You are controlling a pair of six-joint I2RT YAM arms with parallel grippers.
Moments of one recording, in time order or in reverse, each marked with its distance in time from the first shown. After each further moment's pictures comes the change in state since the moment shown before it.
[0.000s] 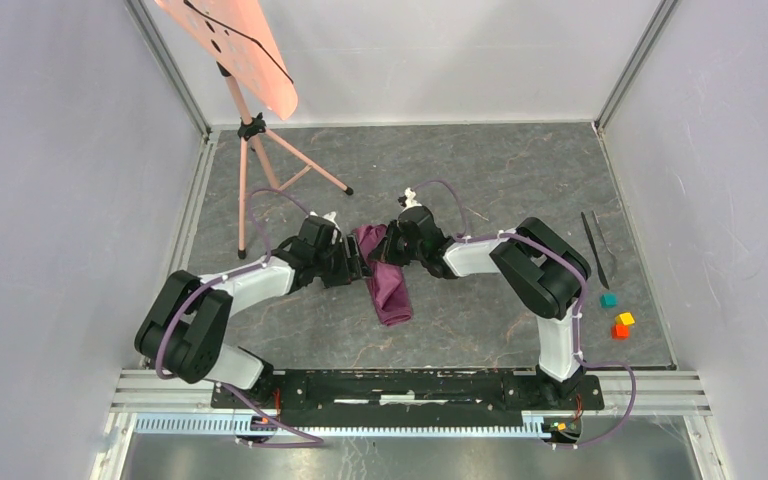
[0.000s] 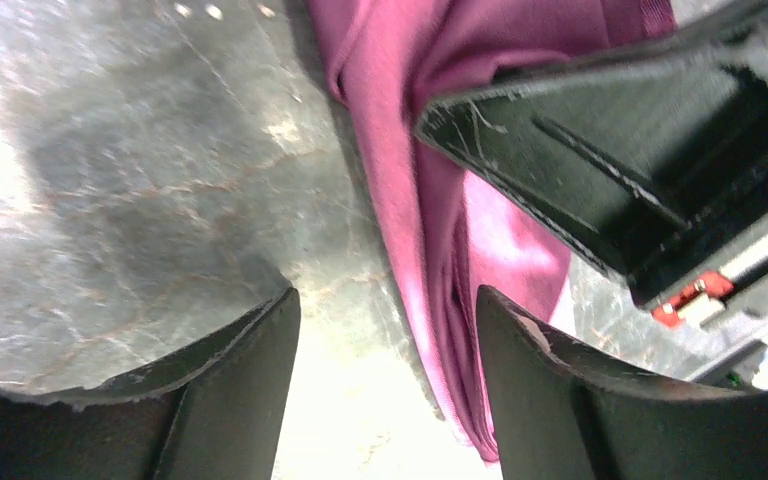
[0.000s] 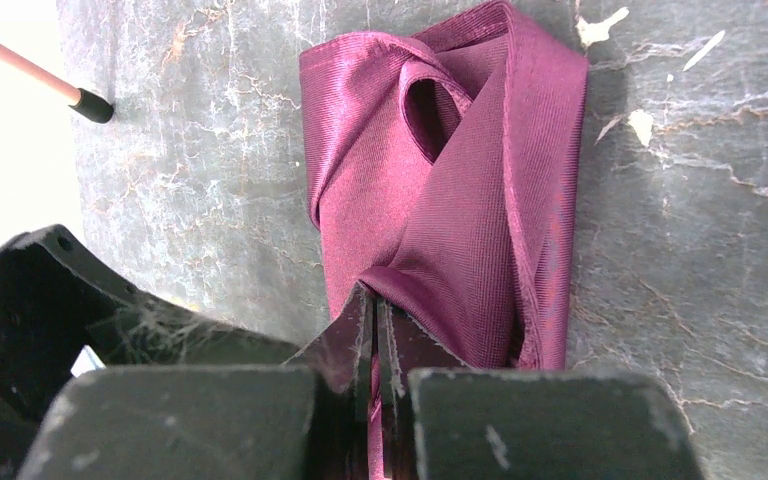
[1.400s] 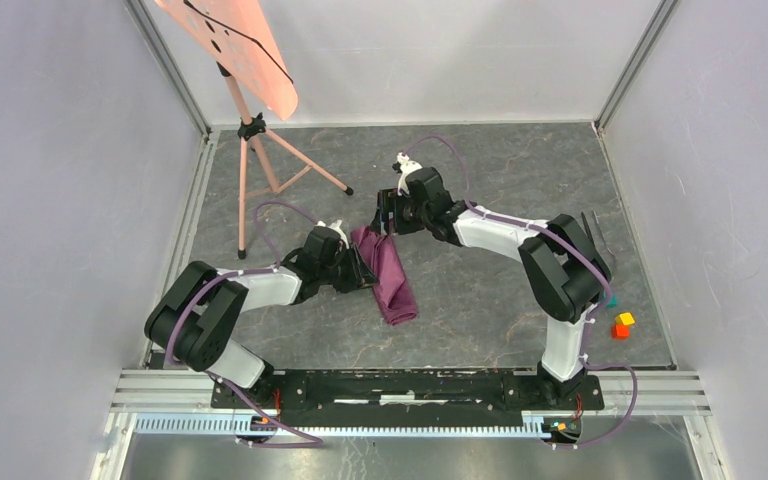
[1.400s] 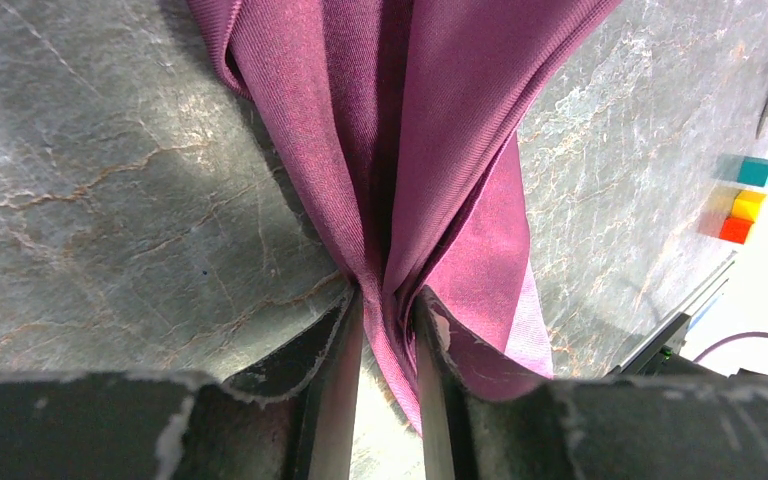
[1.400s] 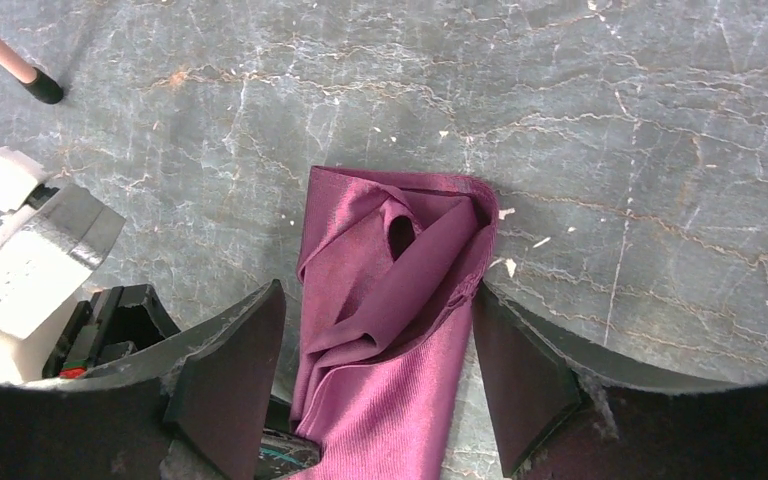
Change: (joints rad) left arm -0.054 0.059 -0.117 0.288 0.082 -0.126; right arm -0.098 -0.084 0.233 -0.352 -0.022 -0.414
